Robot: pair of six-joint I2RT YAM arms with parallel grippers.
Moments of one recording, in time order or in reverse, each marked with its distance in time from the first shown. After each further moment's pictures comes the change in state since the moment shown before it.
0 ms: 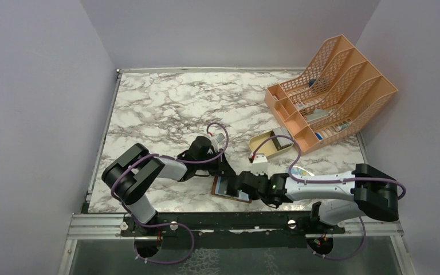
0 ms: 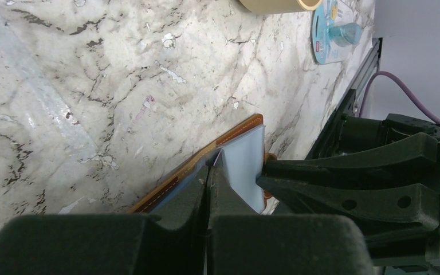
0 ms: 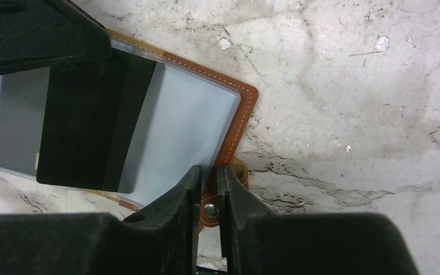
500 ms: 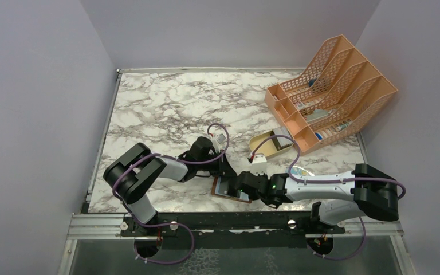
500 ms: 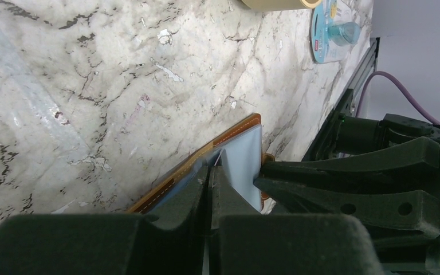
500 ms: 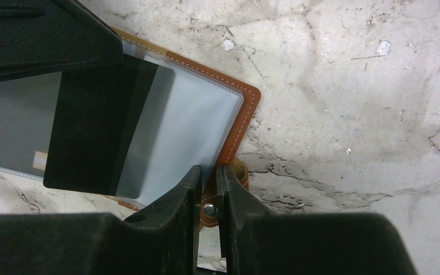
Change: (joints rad) left arm -0.012 0.018 0.000 0.020 0.000 -0.020; right arm 0.000 0.000 0.000 0.005 0.002 -0.015
